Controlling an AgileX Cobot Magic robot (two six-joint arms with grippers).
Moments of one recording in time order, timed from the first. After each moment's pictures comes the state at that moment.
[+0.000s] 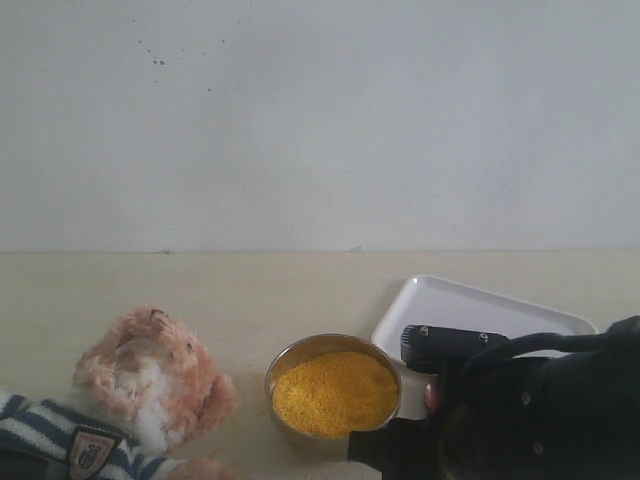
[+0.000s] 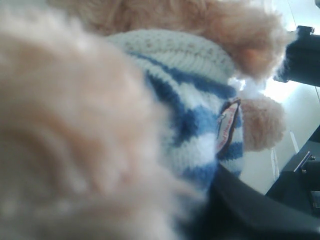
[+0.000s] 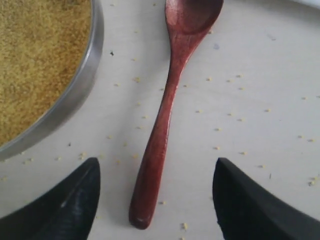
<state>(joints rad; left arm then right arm) 0.28 1.32 -0.46 -1.15 1.05 1.22 0.82 1.71 -0.76 -0.97 0.43 1.74</state>
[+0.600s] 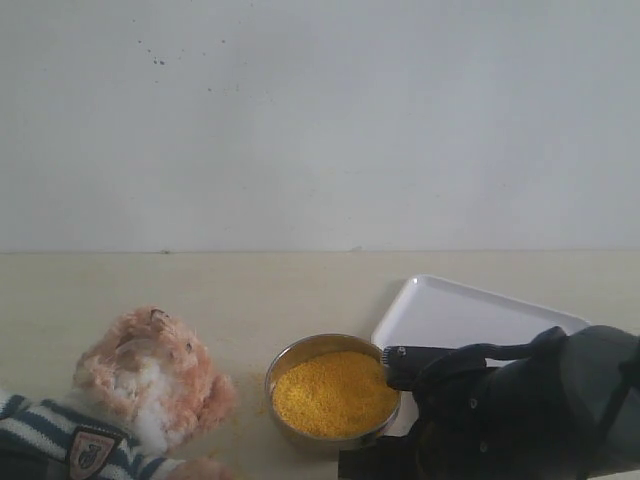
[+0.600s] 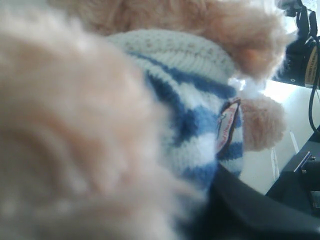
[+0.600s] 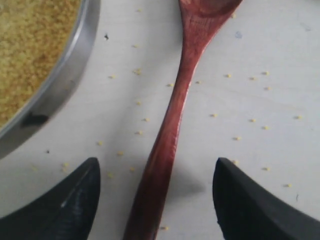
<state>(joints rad) 0.28 1.32 -0.46 -1.15 1.05 1.22 0.81 1.85 -0.82 -0.98 0.41 1.70</state>
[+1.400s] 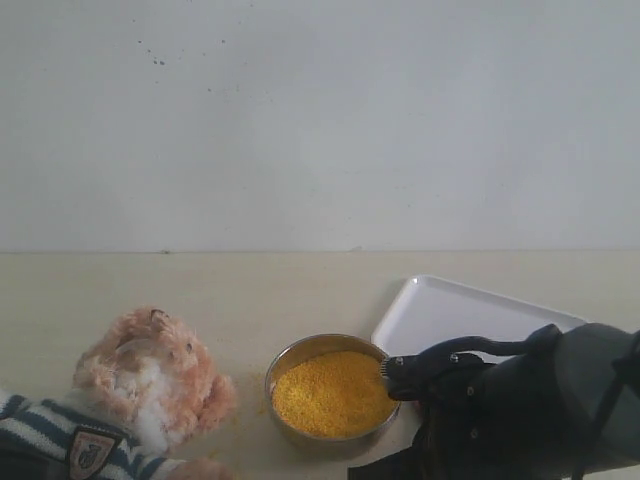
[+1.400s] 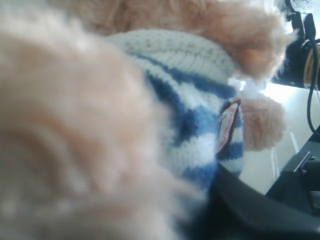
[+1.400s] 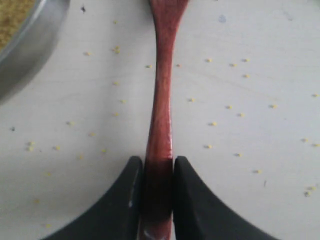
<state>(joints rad) 0.28 1.32 -0.46 -1.15 1.05 1.22 0.81 1.86 -0.83 -0.80 0.49 1.47</state>
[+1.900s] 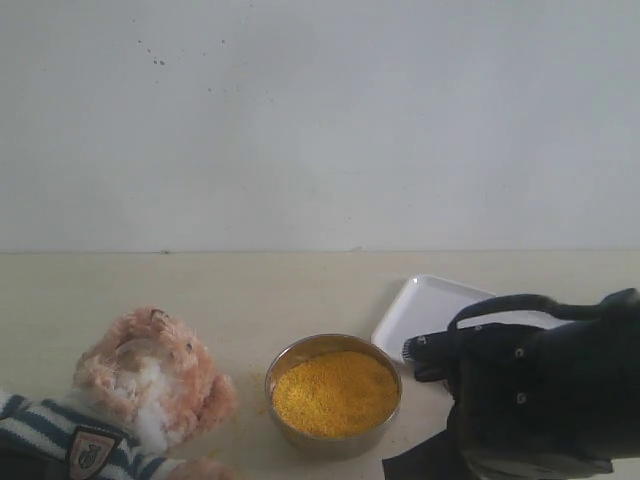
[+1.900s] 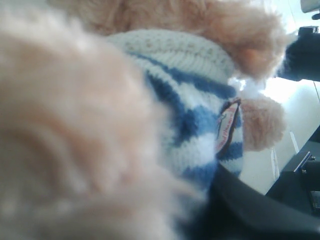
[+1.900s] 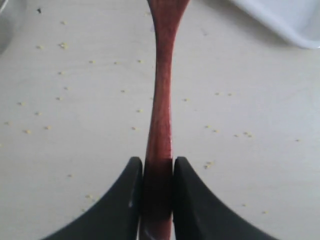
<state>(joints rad) 0.28 1.32 -0.46 -1.15 1.05 1.22 0.81 1.70 -0.82 -0.74 0.68 1.26</state>
